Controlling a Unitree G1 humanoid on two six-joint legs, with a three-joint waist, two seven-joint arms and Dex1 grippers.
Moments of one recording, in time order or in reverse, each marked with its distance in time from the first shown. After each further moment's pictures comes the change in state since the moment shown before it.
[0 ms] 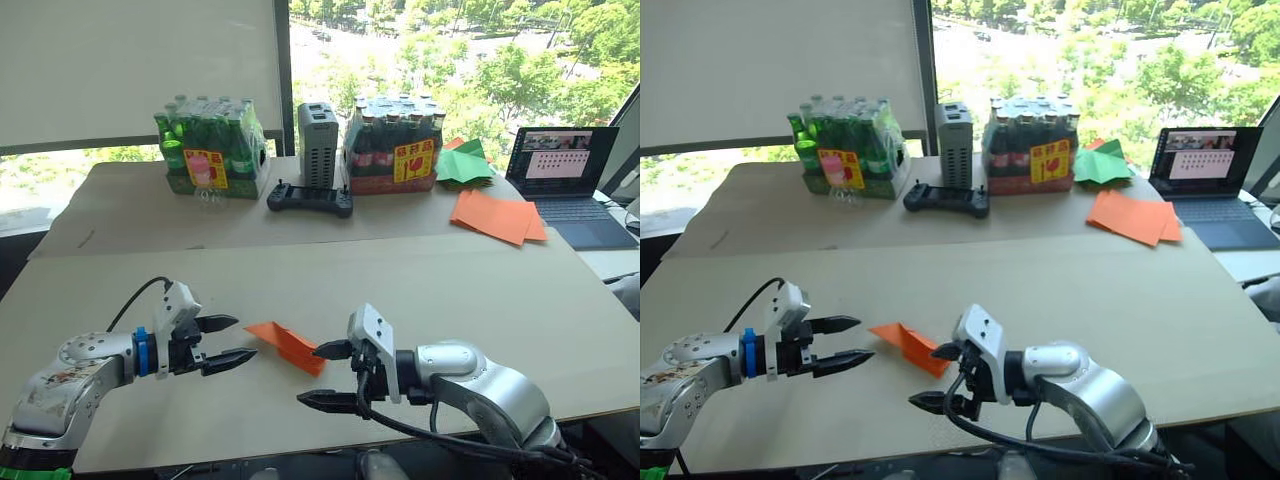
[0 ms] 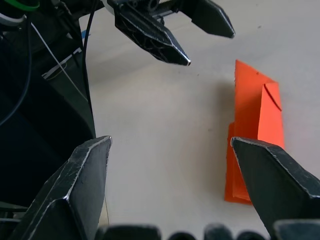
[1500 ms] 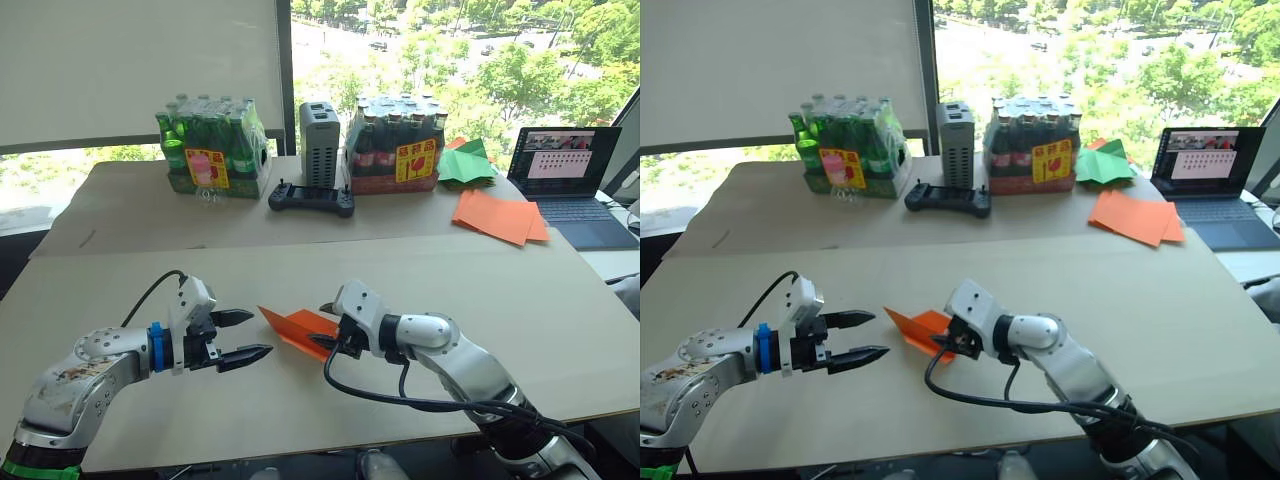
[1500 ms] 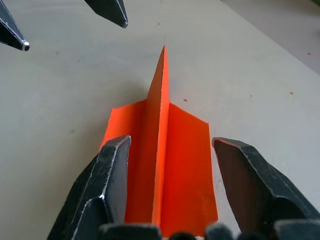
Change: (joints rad) left arm -0.024 -0.012 -0.041 -0.068 -0.064 0.025 0.077; right arm -0.135 -0.015 0.121 0.215 -0.331 -0.305 -0.154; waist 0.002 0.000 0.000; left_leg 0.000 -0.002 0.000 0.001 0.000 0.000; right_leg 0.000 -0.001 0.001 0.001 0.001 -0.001
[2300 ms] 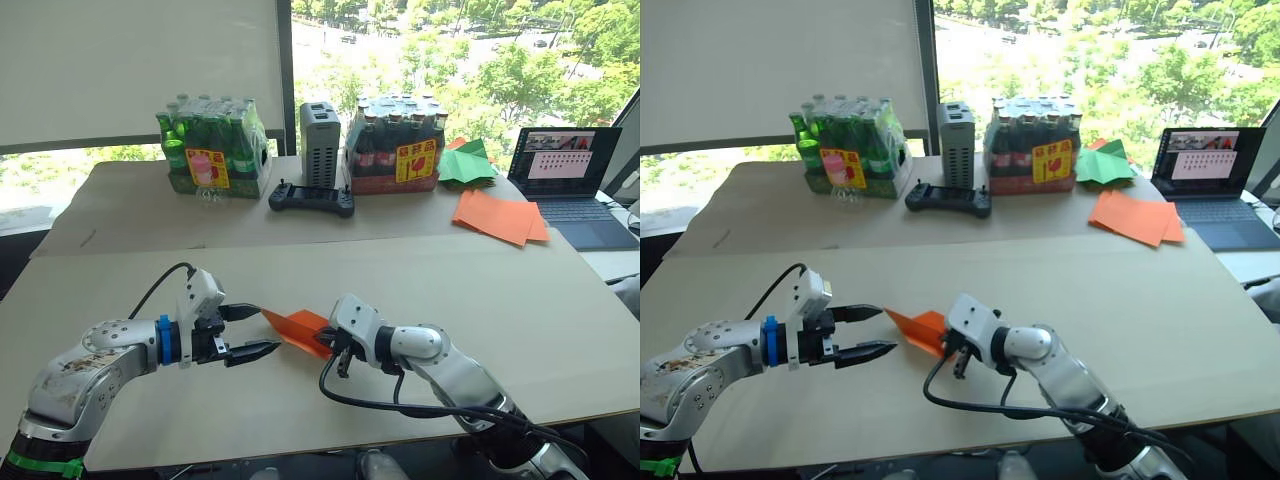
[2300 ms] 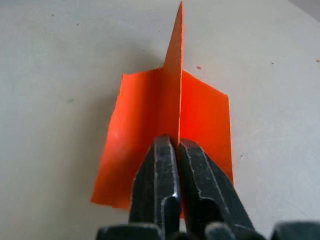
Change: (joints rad) left arm -0.062 0.007 -0.036 -0.048 -0.034 0.050 0.042; right arm 0.035 0.031 0.030 0.049 -0.065 -0.004 0.008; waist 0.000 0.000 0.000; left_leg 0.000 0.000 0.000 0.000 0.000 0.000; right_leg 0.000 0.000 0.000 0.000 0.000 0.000
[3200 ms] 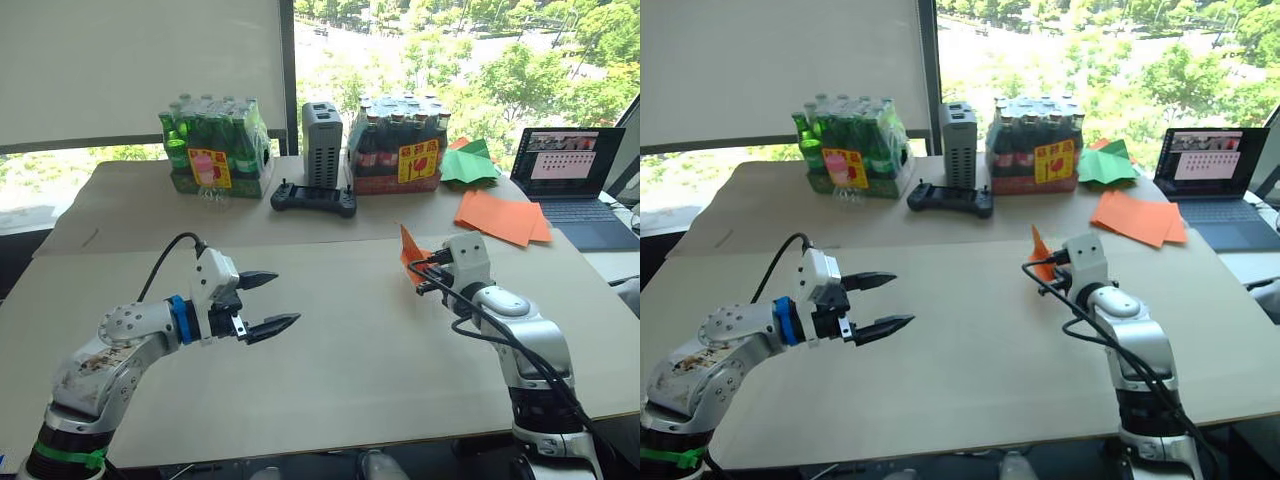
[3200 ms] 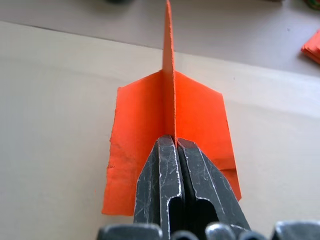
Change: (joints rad) left arm -0.076 -0.106 -0.024 -0.027 0.060 -0.198 0.069; right arm -0.054 0.017 -0.566 0.134 0.041 0.305 -0.353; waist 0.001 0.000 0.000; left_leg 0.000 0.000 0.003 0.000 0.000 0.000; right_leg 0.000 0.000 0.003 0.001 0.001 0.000
